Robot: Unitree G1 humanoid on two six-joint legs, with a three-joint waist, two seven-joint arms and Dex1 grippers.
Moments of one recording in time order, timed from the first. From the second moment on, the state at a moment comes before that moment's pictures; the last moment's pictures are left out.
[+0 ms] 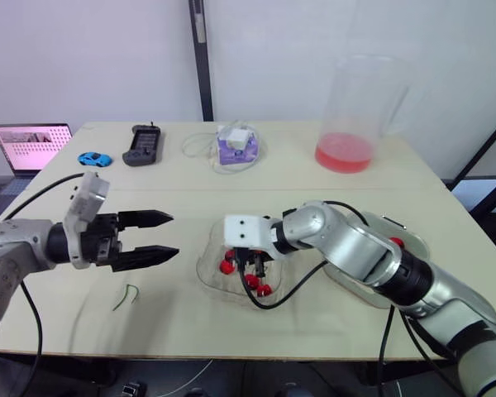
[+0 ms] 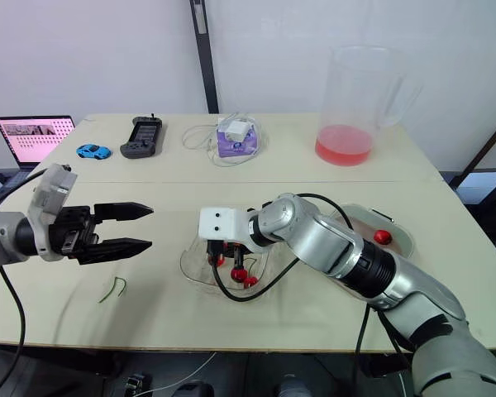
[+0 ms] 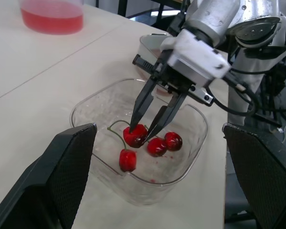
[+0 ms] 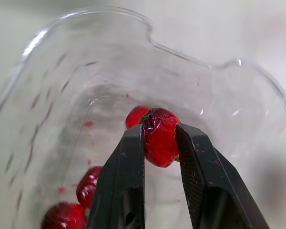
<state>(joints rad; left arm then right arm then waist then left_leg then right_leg) -0.34 0.98 0.31 -0.25 -0.88 0.76 -1.19 -1.03 -0.64 0.74 -0.31 0.10 0.72 0.93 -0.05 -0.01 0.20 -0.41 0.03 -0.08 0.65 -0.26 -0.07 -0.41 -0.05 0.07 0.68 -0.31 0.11</state>
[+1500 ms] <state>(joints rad) -0.40 0.94 0.25 -0.18 -0.86 0.77 -1.20 -1.02 -0.51 0.62 -0.25 0.07 1.24 0.98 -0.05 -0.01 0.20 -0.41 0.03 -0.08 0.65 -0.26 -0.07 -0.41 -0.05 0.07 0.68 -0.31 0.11</state>
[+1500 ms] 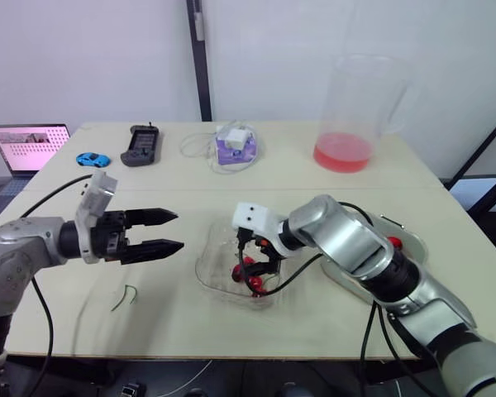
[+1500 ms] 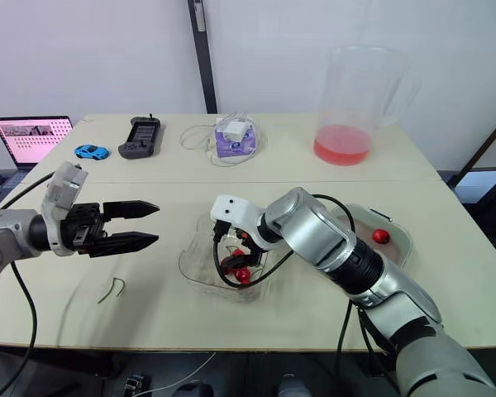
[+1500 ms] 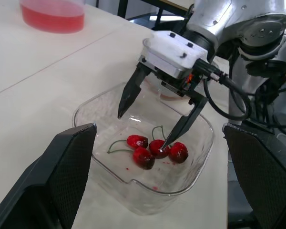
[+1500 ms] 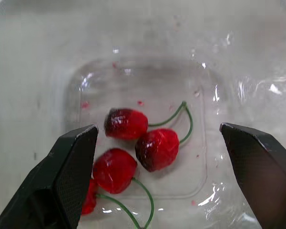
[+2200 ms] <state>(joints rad) -0.40 0.94 0.25 -0.19 -0.84 0.76 -1.20 -1.00 -0.50 0.69 -0.15 0.07 1.18 0.90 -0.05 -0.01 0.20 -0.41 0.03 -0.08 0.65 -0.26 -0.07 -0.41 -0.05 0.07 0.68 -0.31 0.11</state>
